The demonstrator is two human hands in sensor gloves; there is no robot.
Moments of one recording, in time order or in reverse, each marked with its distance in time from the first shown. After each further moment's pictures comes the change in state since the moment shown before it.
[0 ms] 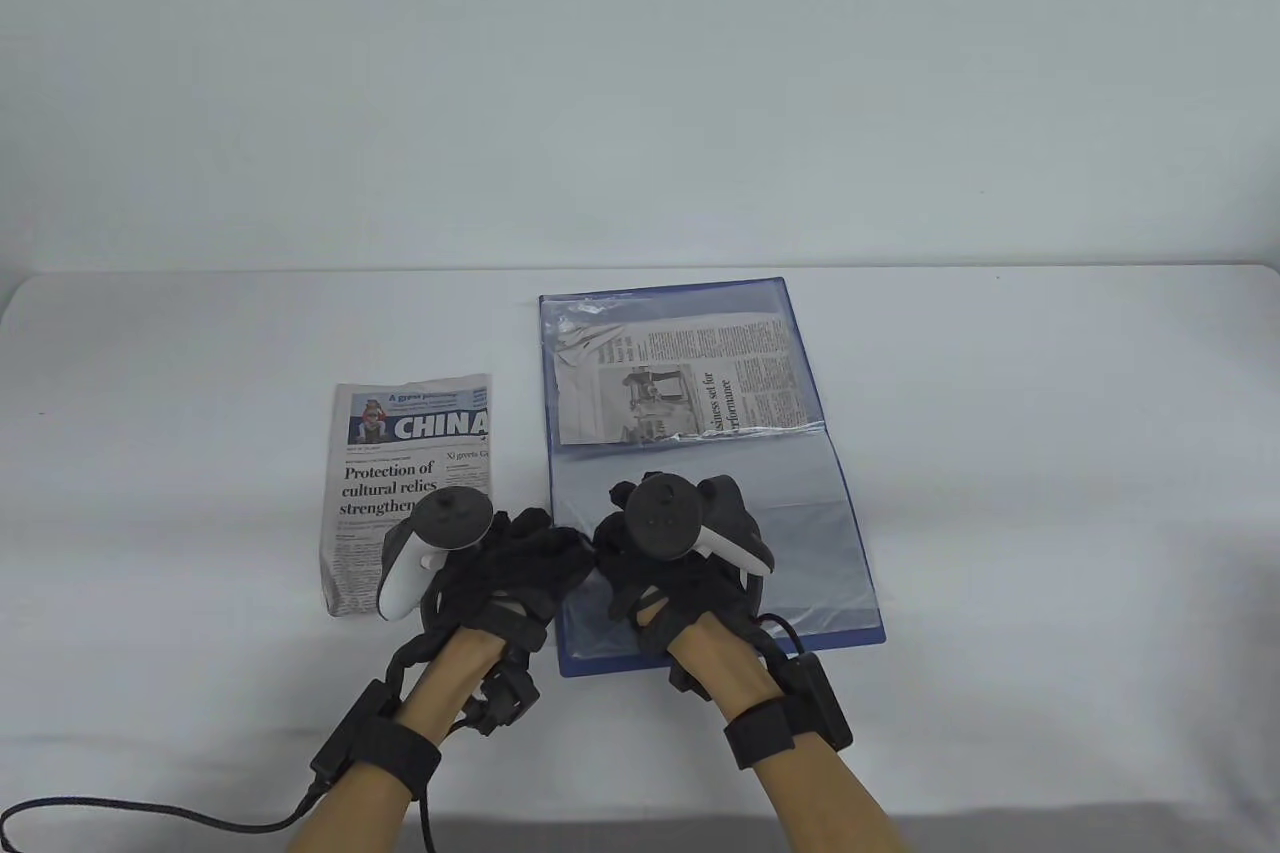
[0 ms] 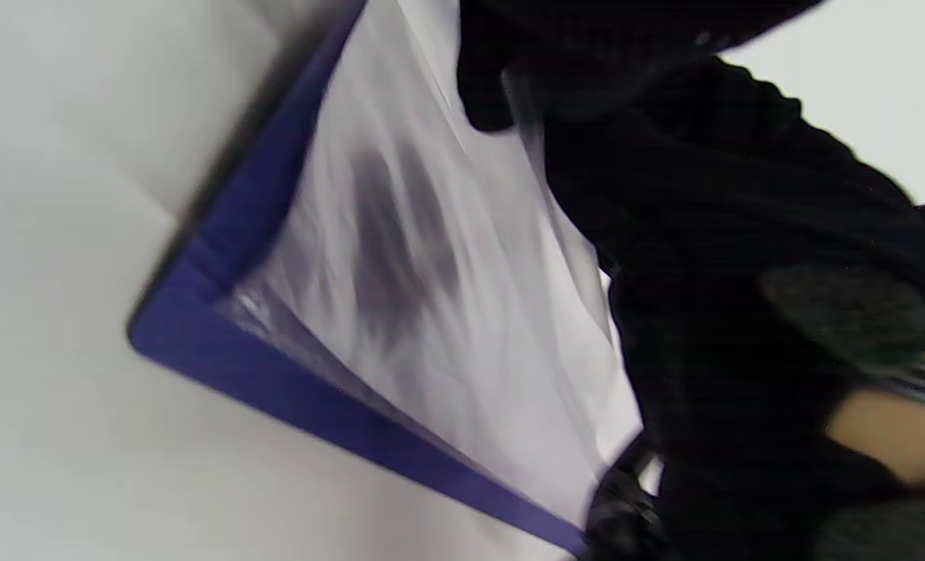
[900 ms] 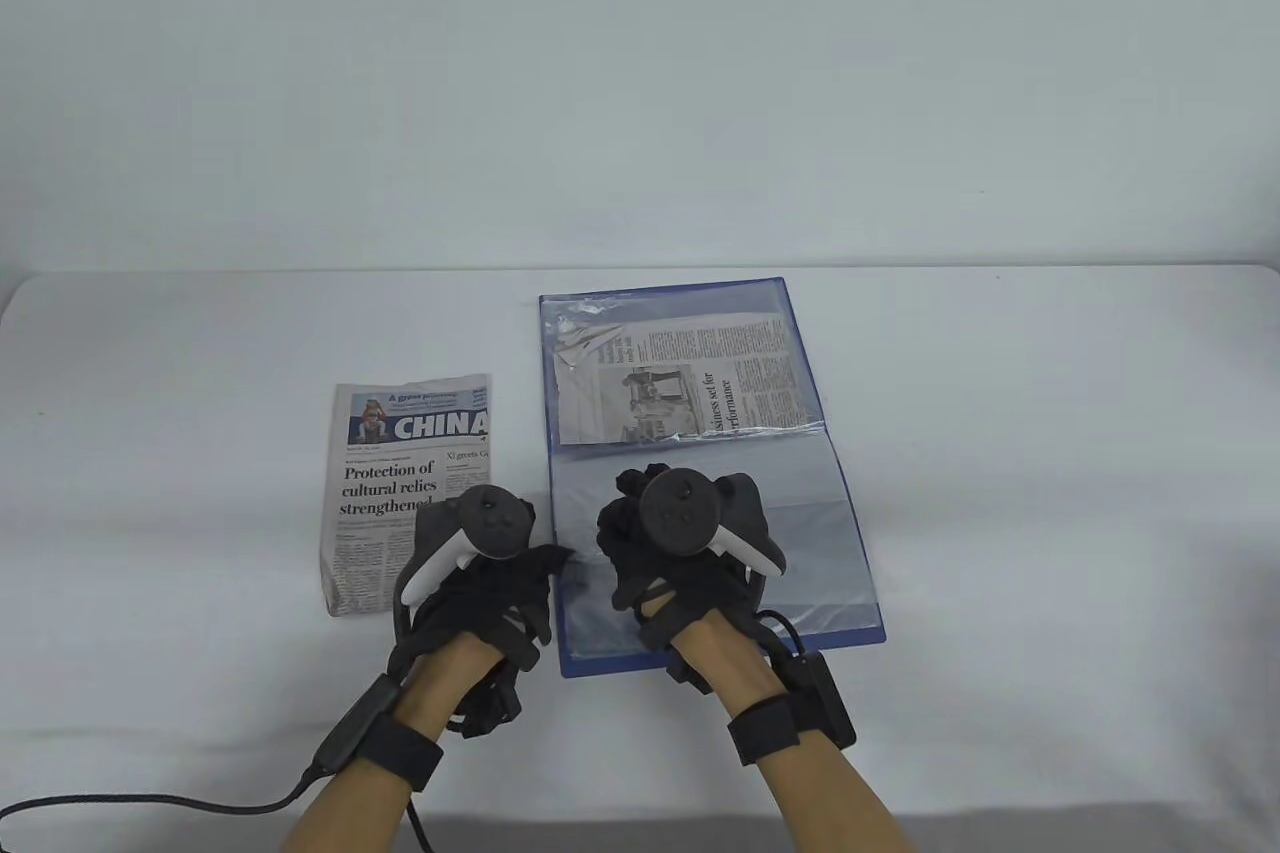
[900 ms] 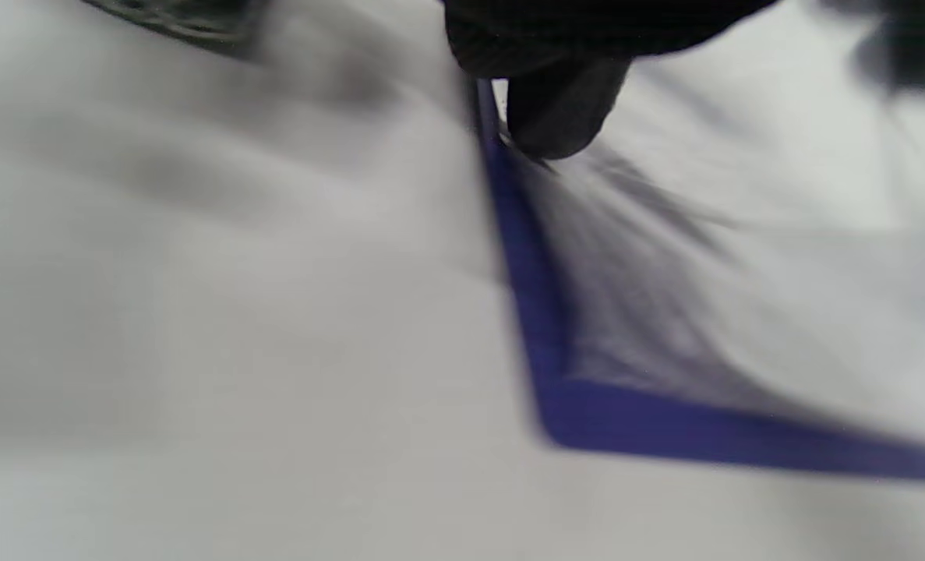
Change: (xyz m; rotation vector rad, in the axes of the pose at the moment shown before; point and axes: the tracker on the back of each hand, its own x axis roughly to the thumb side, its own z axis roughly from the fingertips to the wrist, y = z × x) left_hand 0.005 -0.003 -0.005 0.018 0.209 -0.589; right_hand -0.003 -0.013 0.006 -0.129 -0.008 -0.061
